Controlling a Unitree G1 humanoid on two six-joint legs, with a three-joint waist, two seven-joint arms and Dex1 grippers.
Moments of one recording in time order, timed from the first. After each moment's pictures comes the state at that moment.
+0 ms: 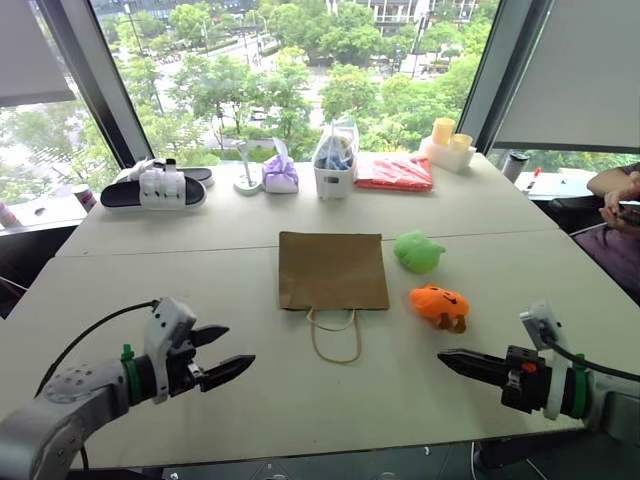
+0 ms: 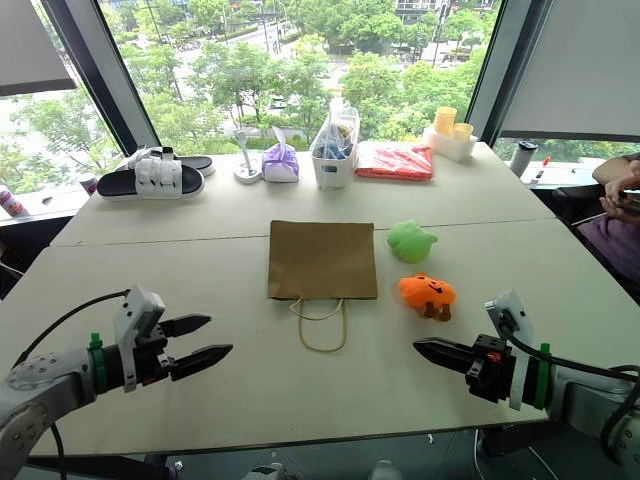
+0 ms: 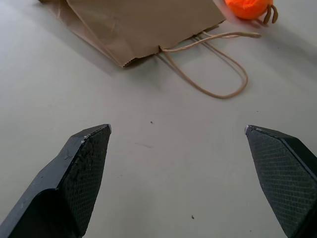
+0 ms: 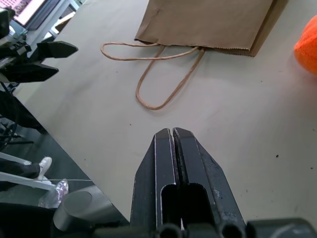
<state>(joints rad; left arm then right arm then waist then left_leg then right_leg) 0.08 0.75 0.26 -0.52 -0.75 0.76 -0.73 0.17 -0.86 -0.42 -0.49 1.03 0.93 0.76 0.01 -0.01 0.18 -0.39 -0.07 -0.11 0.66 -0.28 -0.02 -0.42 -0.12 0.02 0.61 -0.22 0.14</state>
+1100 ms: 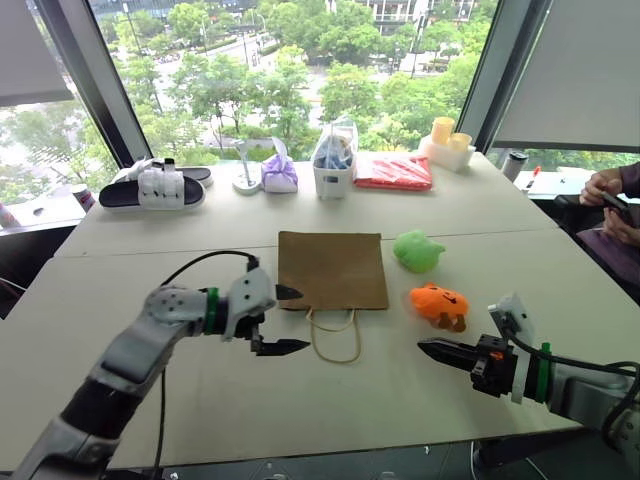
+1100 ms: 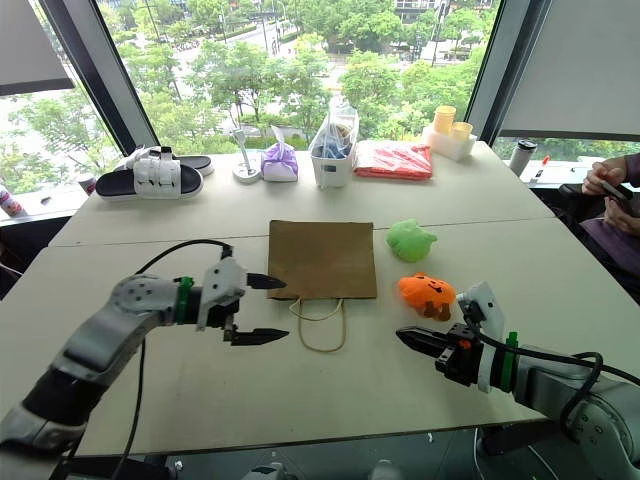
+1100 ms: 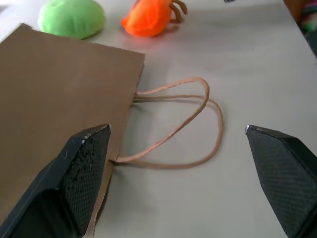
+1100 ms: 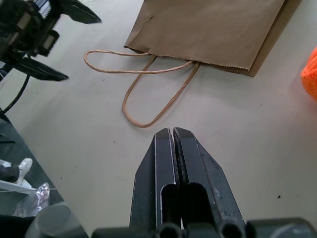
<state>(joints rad) -0.52 0.64 -0.27 -0.02 -0.27 0.18 -1.13 0.04 -0.79 -0.30 -0.49 0.94 0.91 0.66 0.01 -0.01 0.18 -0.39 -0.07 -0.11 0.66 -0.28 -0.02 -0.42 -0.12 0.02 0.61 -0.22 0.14</state>
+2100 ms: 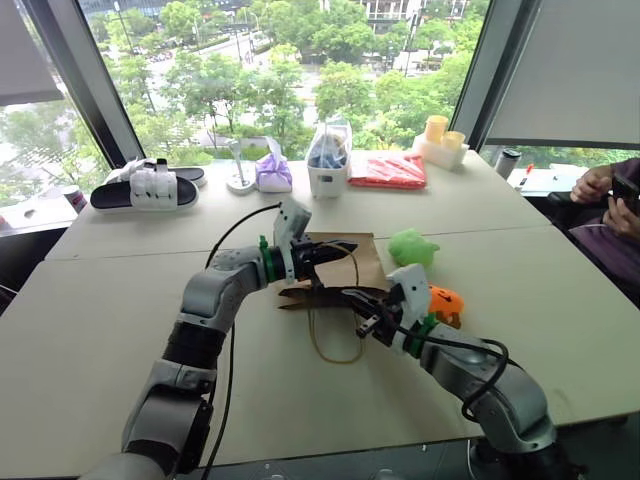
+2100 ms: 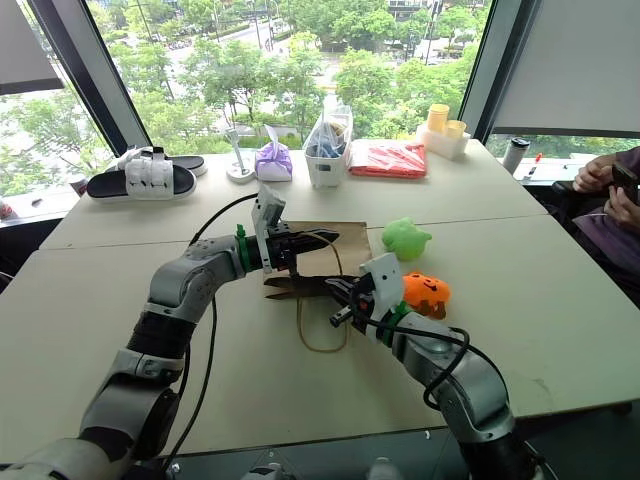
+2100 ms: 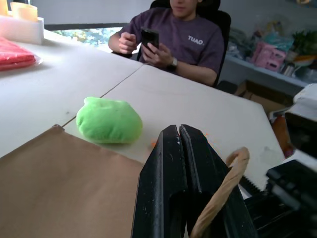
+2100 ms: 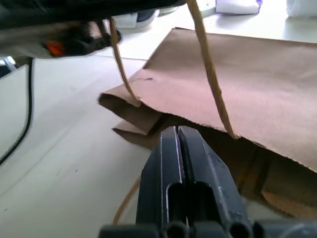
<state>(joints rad) -0.81 0.23 -0.04 0.15 -0.50 0.64 -0.88 -0.31 -0.36 0.15 -0.38 0.48 0.67 0.29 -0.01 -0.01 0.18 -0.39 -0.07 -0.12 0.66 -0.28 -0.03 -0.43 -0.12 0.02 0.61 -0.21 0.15</state>
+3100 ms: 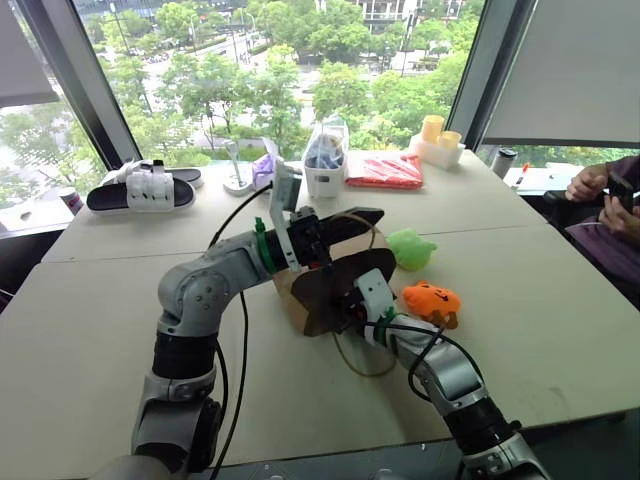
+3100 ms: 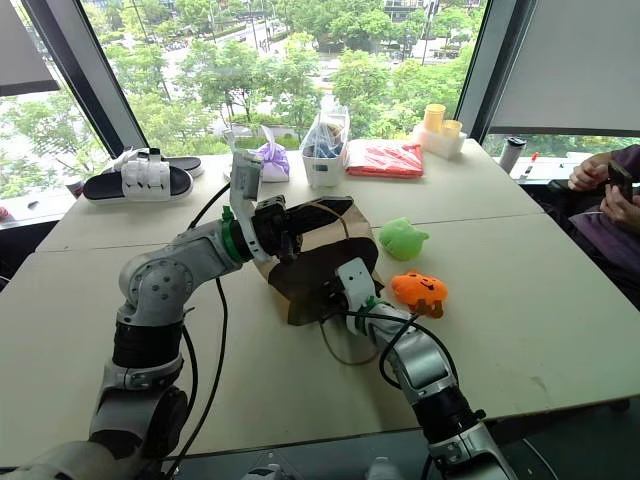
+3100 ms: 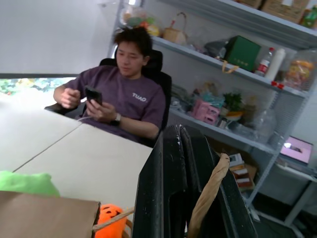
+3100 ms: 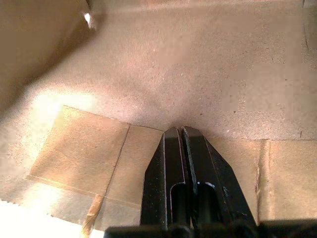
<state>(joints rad) -0.81 0.20 0.09 -0.17 -0.87 0.90 -0.74 -0.44 -0.23 0.24 0.02 0.16 0.58 0.34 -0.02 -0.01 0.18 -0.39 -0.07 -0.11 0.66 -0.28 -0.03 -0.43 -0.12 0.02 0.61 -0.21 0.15</state>
